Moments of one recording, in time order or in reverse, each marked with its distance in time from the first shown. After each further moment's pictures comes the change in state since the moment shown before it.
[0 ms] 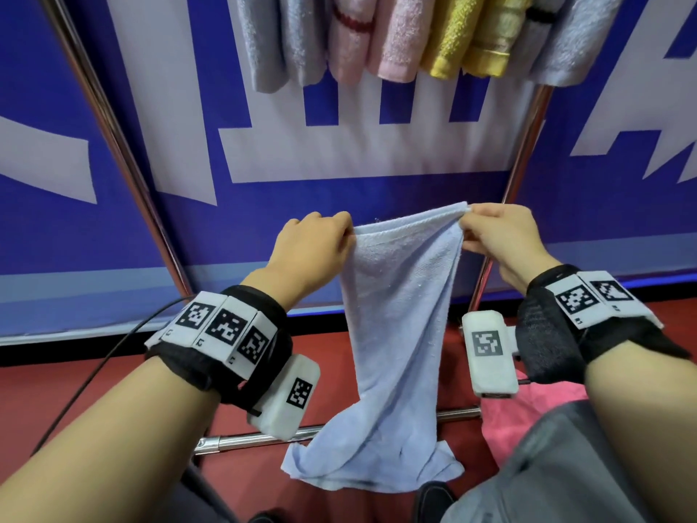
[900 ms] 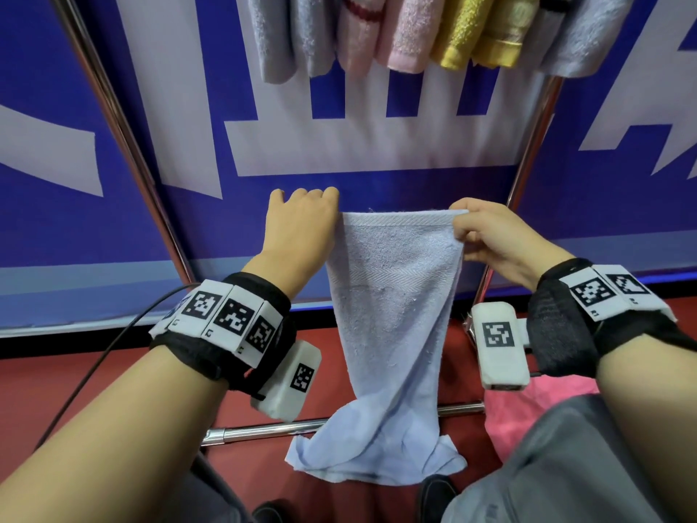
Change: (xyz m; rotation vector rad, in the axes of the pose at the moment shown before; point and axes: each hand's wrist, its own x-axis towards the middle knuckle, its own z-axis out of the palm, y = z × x) left_hand 0.008 -0.013 -0.004 0.253 0.072 -0.057; right_hand -0.006 -0.006 0.005 -0.094 -0.351 0.078
